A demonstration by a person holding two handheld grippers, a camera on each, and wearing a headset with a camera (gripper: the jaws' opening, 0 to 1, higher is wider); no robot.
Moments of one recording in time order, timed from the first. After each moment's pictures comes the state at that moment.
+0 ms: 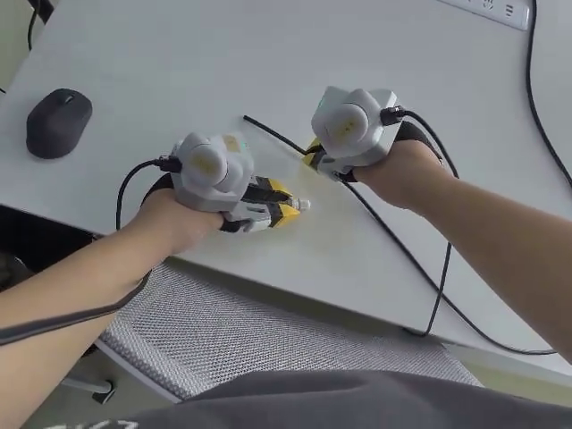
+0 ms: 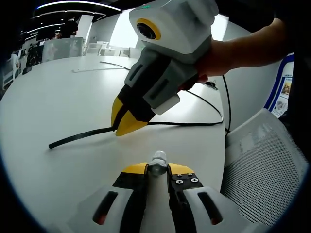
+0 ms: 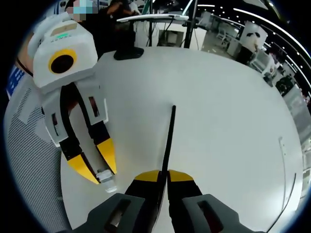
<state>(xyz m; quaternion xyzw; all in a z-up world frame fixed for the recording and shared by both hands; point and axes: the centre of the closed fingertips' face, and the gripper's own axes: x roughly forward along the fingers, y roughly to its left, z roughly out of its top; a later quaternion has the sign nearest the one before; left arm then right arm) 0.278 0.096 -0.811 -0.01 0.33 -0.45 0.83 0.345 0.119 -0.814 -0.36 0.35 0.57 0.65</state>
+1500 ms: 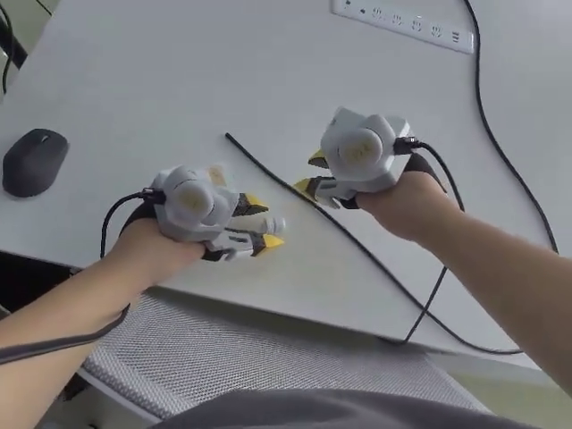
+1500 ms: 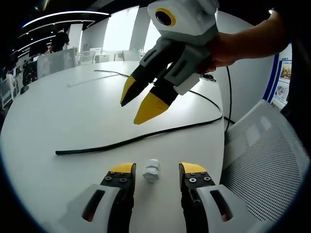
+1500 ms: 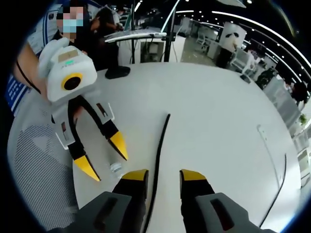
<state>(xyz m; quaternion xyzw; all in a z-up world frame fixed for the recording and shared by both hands) 0.278 0.089 -0.786 0.04 0.31 -0.45 0.84 0.344 0.082 -0.757 -0.31 0.33 0.53 0.72</state>
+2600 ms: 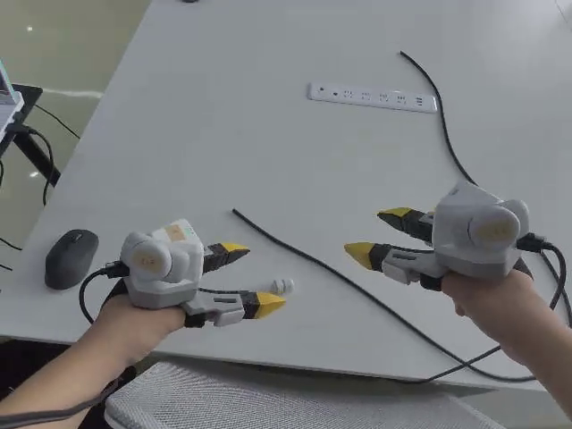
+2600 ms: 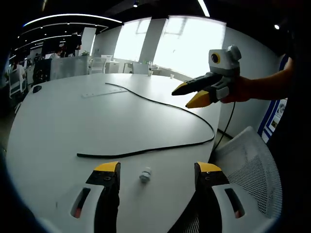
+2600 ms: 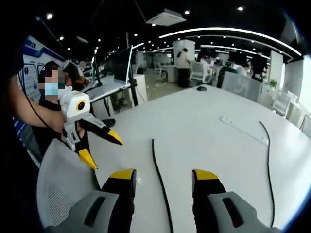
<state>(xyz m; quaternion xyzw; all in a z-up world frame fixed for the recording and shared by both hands) 0.259 0.121 -0.715 -0.02 0.28 -0.42 0.86 0.313 0.001 -0.669 -0.09 0.27 0.44 0.85</state>
